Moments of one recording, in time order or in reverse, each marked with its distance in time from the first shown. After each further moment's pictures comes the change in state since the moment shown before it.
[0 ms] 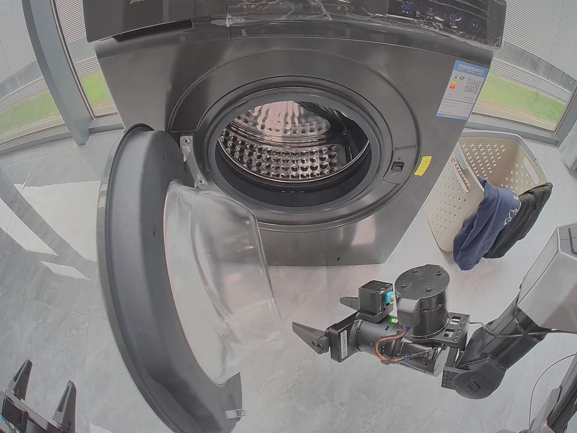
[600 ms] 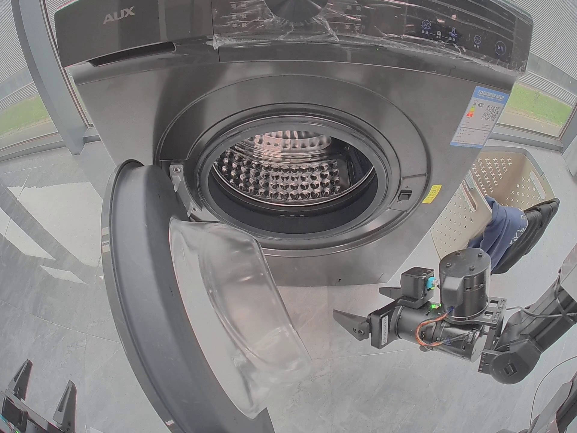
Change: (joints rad) left arm -0.001 0.000 0.000 0.000 0.000 0.000; right arm -0.103 -0.150 0.089 0.096 -0.002 -0.023
